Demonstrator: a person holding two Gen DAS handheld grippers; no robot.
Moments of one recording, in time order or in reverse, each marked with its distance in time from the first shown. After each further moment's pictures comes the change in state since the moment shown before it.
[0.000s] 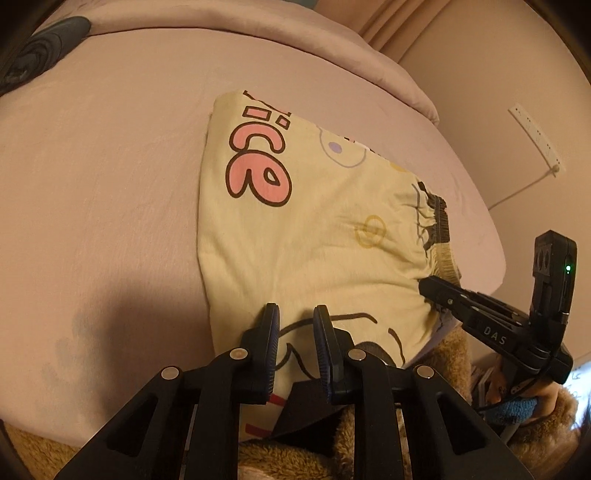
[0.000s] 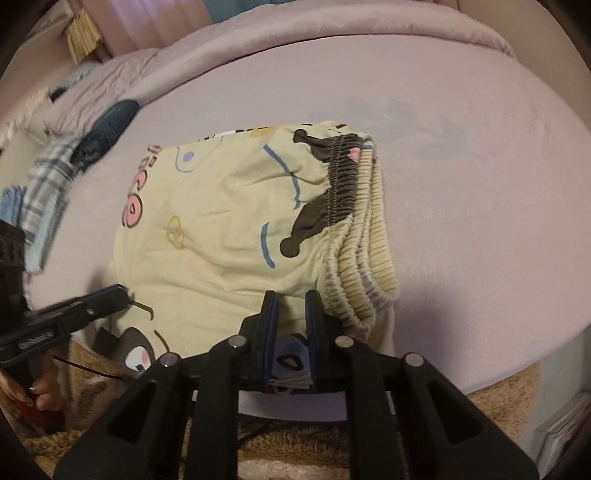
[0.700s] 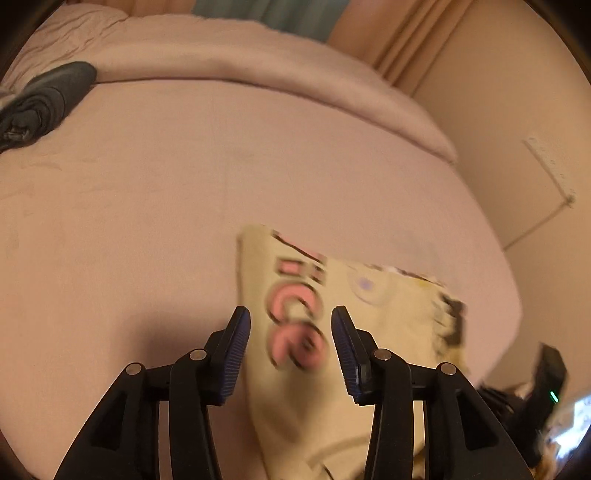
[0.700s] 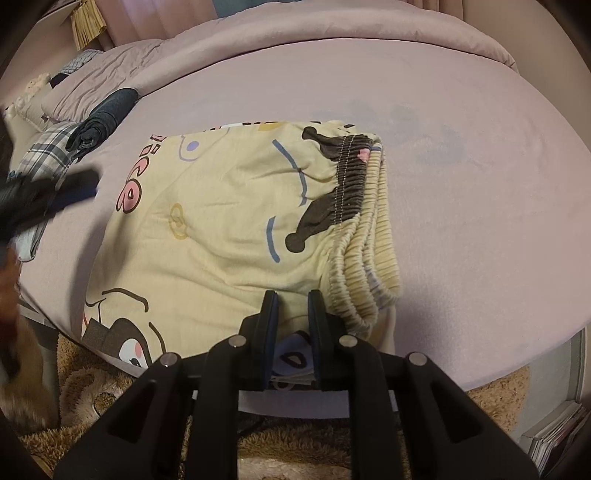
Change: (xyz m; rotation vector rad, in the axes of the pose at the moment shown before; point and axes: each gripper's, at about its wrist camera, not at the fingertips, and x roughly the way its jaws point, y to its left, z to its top) left arm -0.011 0.017 0.098 -0.008 -0.108 0.100; right arm 0.001 0.002 -0.002 -0.013 -0.001 -0.012
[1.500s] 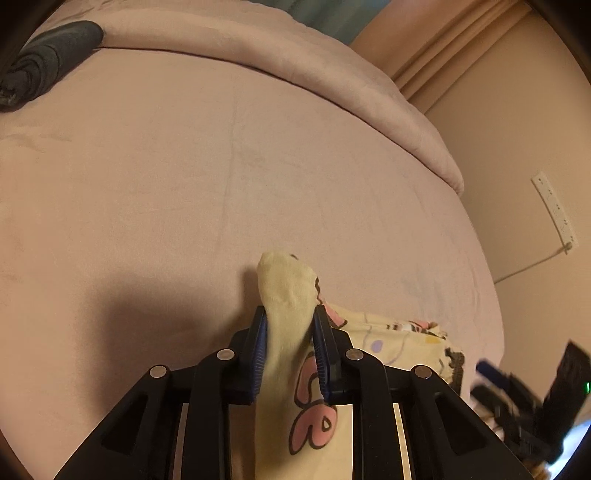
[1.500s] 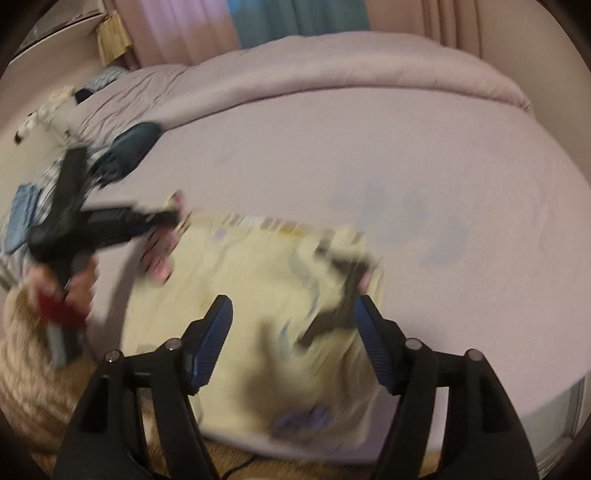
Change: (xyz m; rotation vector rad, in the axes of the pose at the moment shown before) left arm 0.046 0.019 0.030 -0.141 0.001 -0.093; right arm -0.026 -0.023 0.079 -0.050 -0.119 0.037
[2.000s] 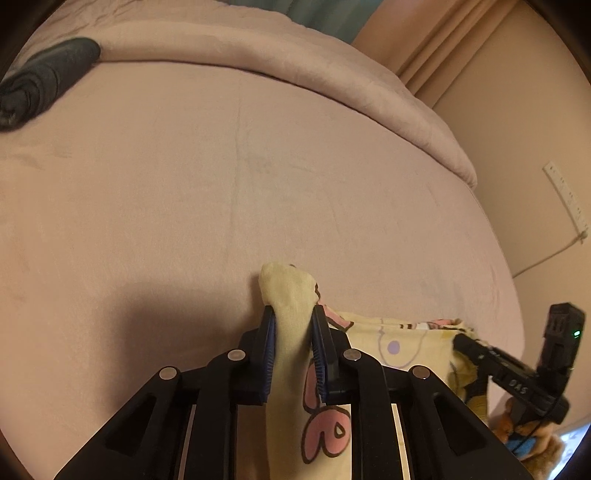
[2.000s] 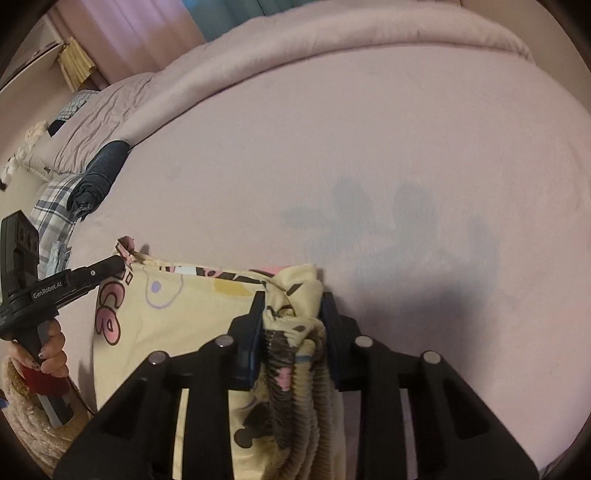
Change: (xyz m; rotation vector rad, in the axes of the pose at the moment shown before) left arm 0.006 -0.008 0.004 0.057 -0.020 0.081; right arm 0.060 -0.034 0.020 0.128 0.058 0.071
